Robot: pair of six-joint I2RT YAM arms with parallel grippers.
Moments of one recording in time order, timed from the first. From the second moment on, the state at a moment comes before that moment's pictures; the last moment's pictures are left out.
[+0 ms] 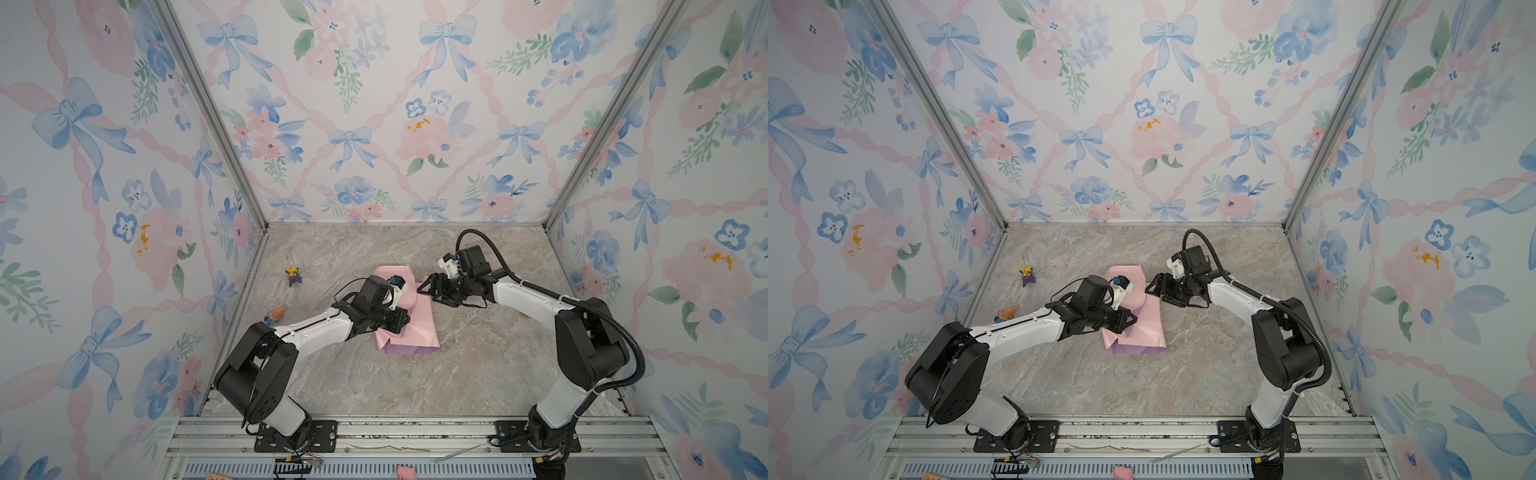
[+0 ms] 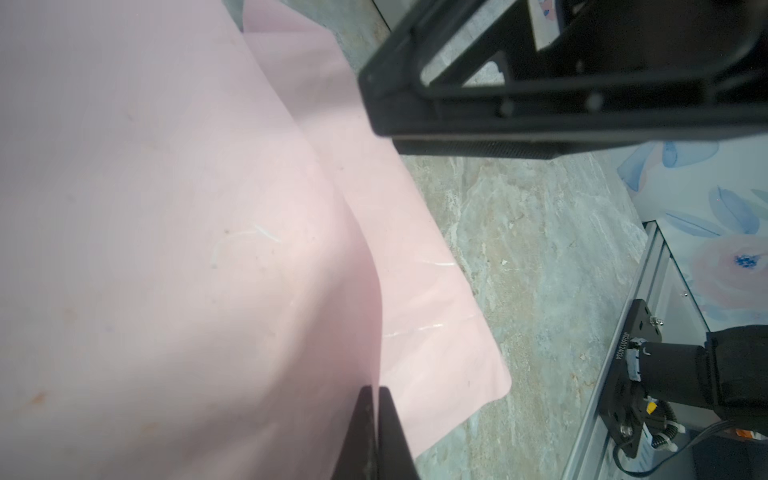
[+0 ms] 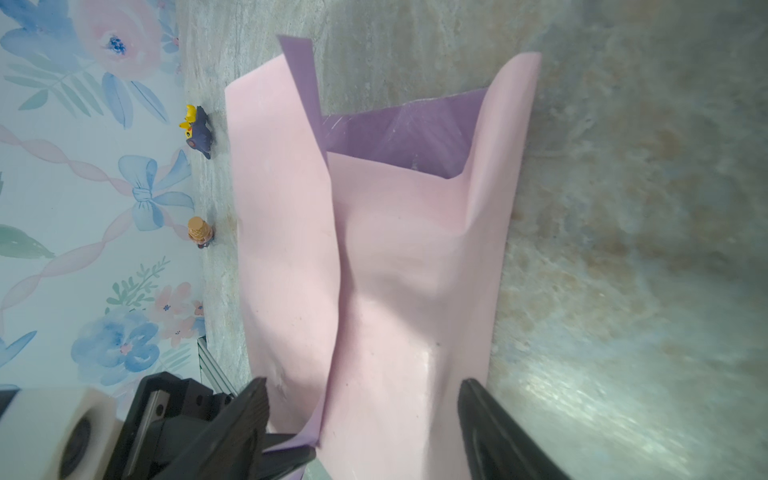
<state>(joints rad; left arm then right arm) -0.64 1.54 0.85 -0.11 0.38 -0.31 0.45 1.77 1.20 -0.35 -0.54 0.66</state>
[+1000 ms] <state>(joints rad) -0.47 1.33 0.84 -0.16 0.22 -0.44 0.48 1.89 1.32 -0.50 -0.40 0.59</state>
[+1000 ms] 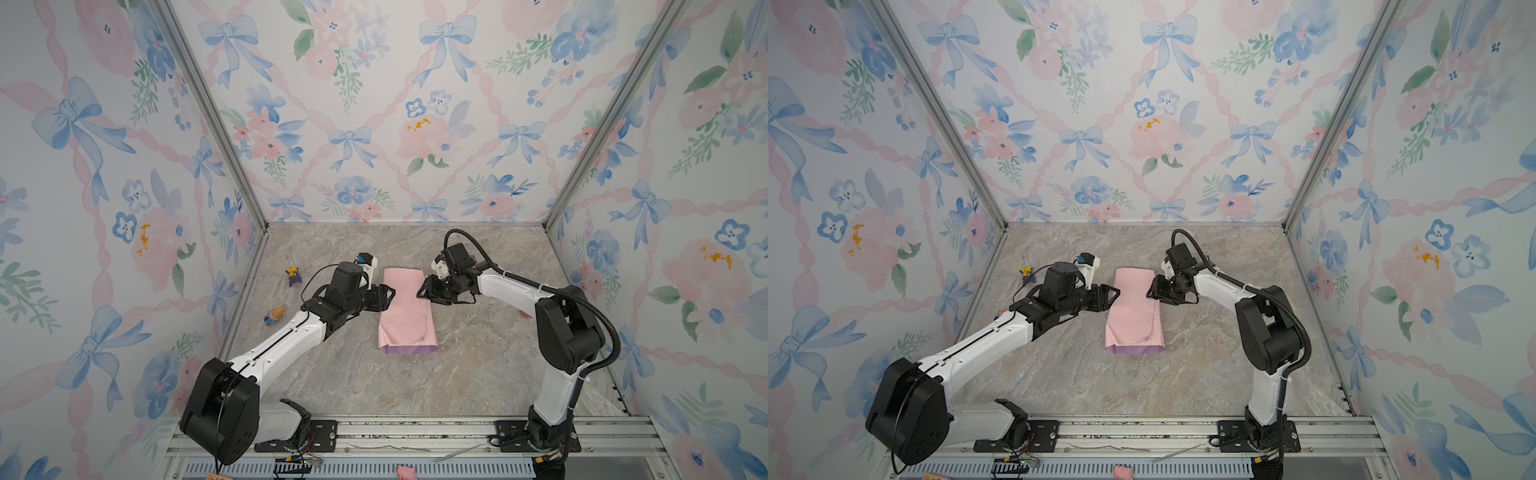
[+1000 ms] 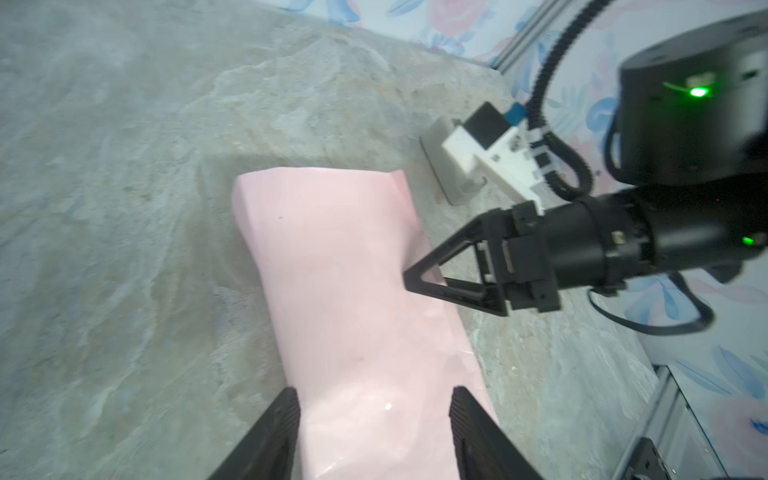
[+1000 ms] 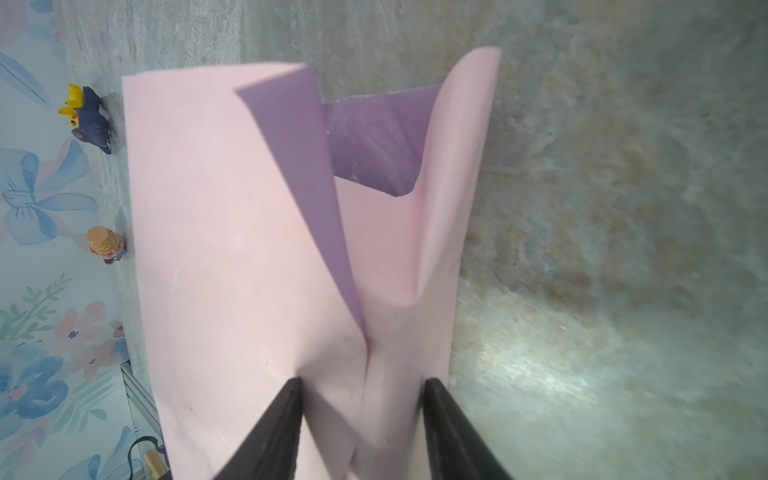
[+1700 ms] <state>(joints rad) -0.51 1.58 0.89 -0.11 0.26 -0.60 0.48 1.83 1.28 -0.45 -0.45 0.66</state>
